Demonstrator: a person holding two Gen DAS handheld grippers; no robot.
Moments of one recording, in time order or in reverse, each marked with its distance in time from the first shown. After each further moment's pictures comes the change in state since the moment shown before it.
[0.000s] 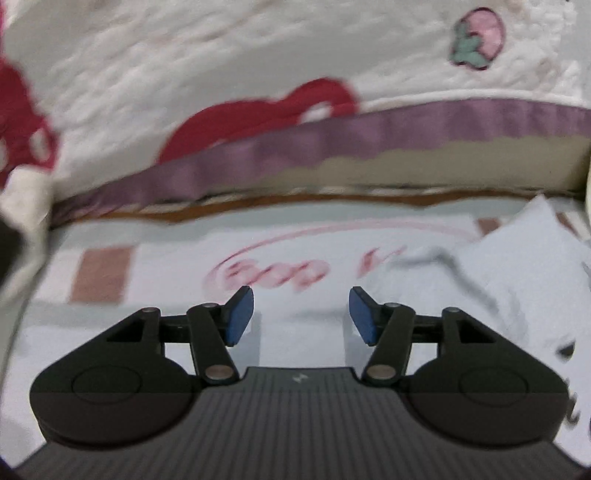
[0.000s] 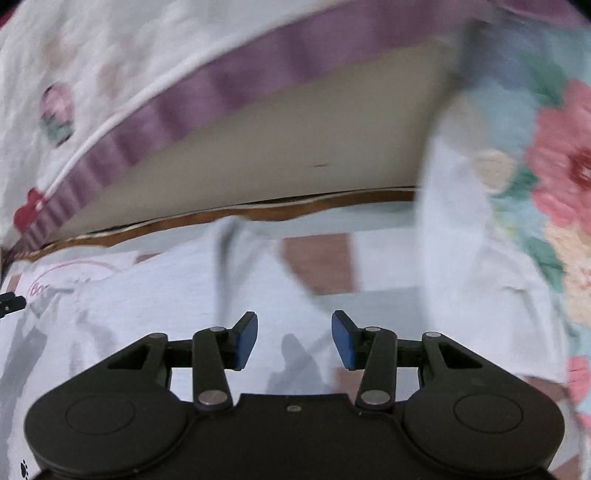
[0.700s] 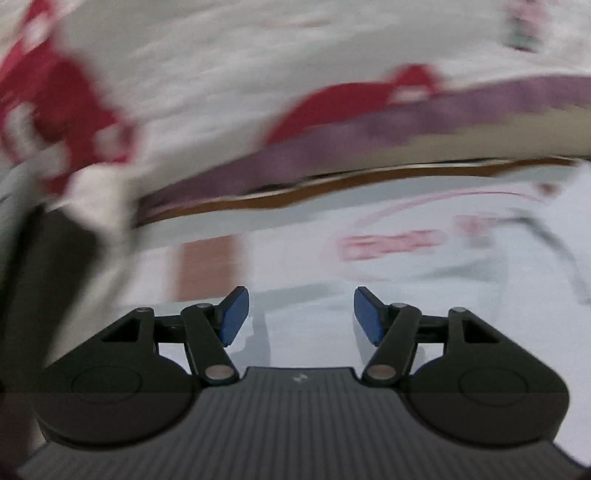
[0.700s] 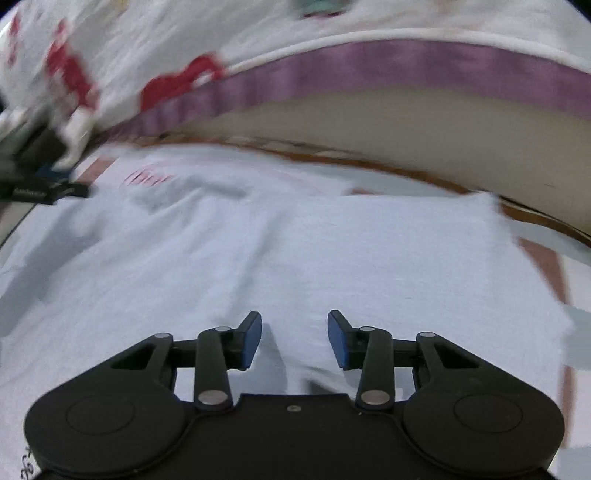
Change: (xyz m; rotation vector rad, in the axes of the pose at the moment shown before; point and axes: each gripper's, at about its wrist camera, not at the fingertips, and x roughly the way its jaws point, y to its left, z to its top) left arm -0.016 0.089 0.016 0.087 0.033 0.176; right arm 0.030 0.153 -0.060 -0.300 0.022 0.117
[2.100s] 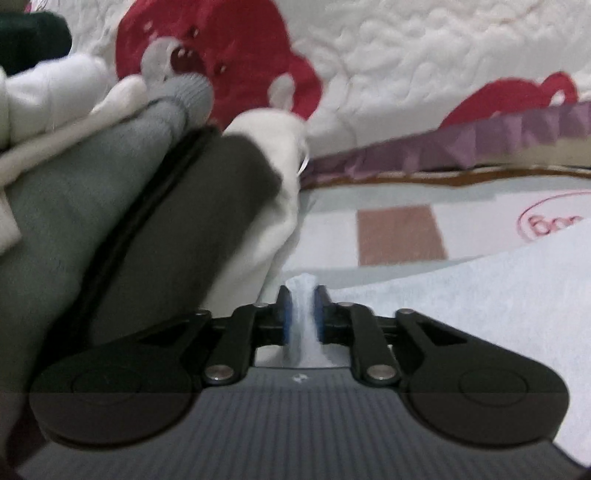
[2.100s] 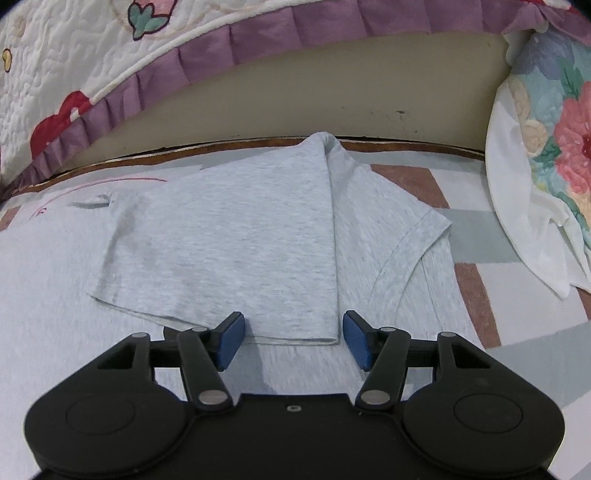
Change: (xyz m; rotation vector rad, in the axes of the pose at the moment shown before) left arm 0.009 0.095 -0.040 -0.075 -0.114 0.175; right arm -0.028 -0.049 -0.051 0.224 -0.025 -0.217
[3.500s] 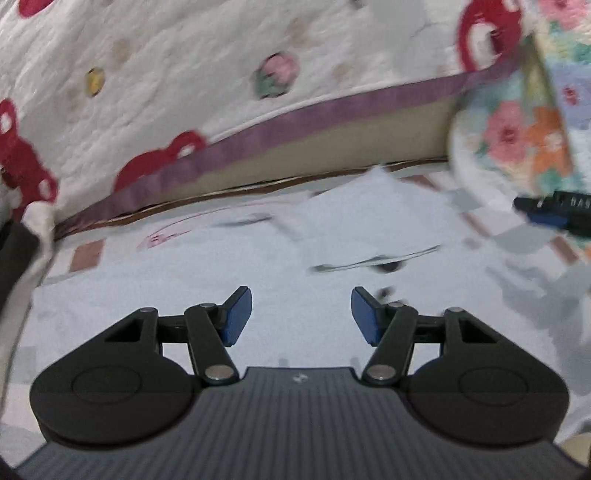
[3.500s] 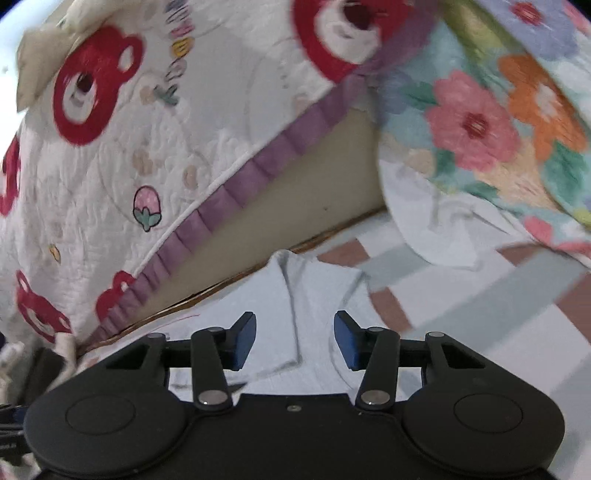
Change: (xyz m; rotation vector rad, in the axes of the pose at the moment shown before) left arm -0.273 -0.252 -0.030 0.175 -0.054 -0.484; right arm -0.138 -0.104 -0.067 0.413 -0.360 0.226
